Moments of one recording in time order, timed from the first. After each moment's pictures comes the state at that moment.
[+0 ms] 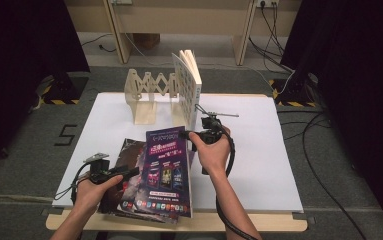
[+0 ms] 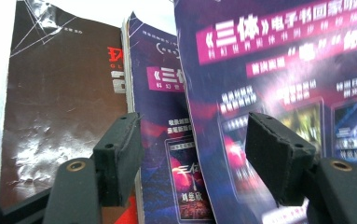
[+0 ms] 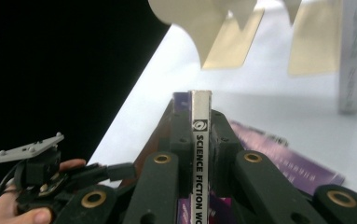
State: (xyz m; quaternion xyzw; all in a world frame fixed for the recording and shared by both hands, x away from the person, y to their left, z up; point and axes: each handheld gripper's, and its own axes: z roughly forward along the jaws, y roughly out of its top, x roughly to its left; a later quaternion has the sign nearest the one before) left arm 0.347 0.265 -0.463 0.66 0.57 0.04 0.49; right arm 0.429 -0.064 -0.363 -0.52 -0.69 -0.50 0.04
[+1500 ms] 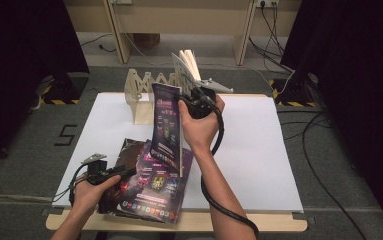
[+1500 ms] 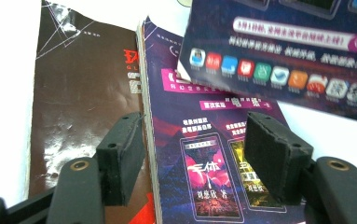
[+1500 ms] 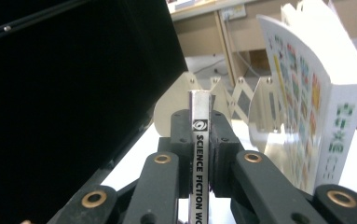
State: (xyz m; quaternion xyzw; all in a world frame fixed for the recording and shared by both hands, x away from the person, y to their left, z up) left arm 0.345 0.271 -0.467 0.66 0.57 0.06 0.48; right arm 0.443 -0.031 -0.283 -0.47 -0.65 -0.58 -0.16
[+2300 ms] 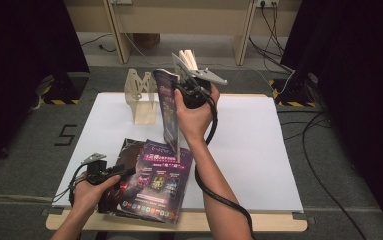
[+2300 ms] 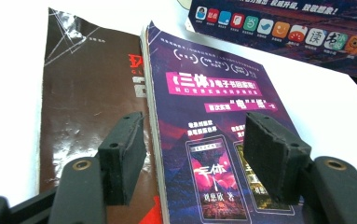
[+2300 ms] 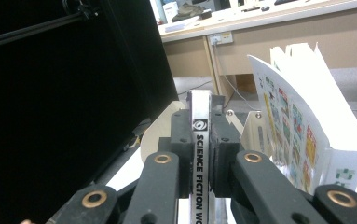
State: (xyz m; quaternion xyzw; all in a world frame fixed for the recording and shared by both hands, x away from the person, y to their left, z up) left arm 0.345 0.272 -0.466 0.66 0.57 0.08 0.48; right arm 0.463 -0.018 -0.273 -0.46 -0.63 -0.58 -0.20
